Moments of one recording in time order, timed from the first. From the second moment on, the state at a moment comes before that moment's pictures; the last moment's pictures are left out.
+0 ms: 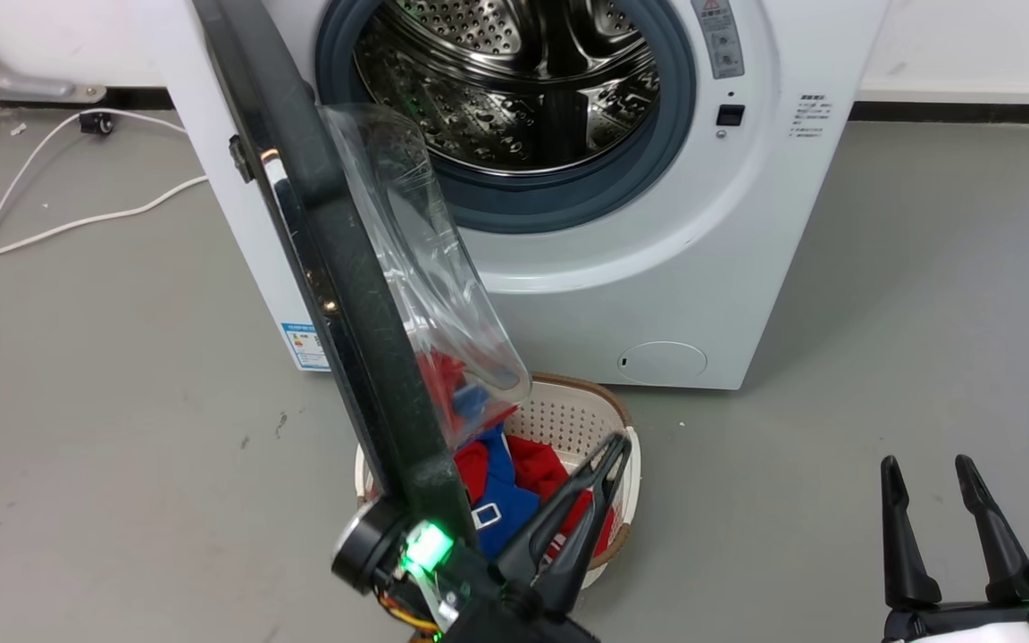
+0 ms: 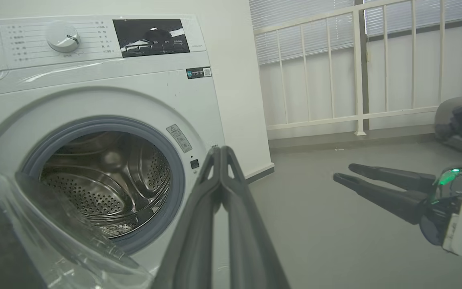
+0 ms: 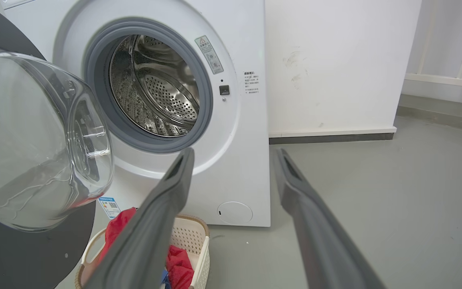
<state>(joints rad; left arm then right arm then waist) -0.06 0.10 -0.59 -0.21 0.04 0.00 -0.25 0.16 -0.05 -0.07 -0.04 0.15 0.13 -0.26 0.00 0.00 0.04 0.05</state>
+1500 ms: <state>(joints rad) 0.15 0.21 -0.22 -0.08 -0.10 0.19 -0.27 0.15 -0.05 -0.08 -0.02 0.16 0.13 -0.26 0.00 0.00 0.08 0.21</state>
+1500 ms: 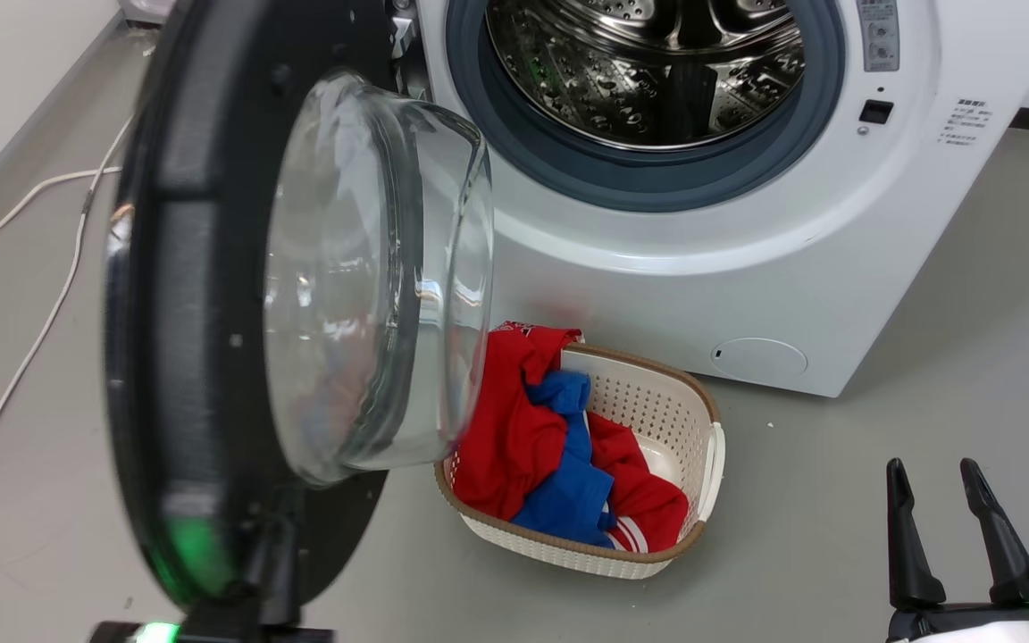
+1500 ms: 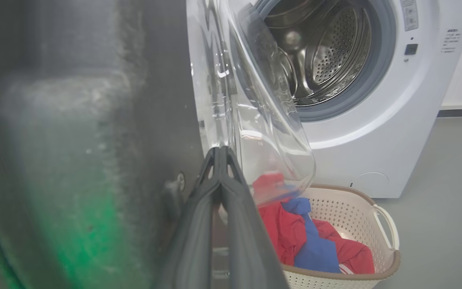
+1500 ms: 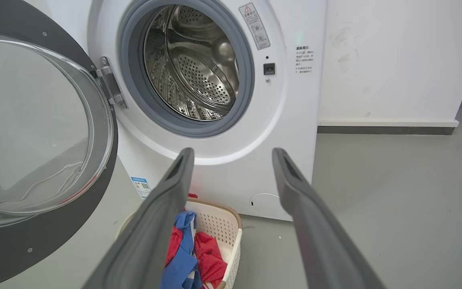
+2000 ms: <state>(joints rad) 0.15 0.26 0.00 -0.06 -0.15 0.20 -0.27 0.12 -0.05 -0.08 -0.03 0.14 0.13 -0.26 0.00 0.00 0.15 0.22</state>
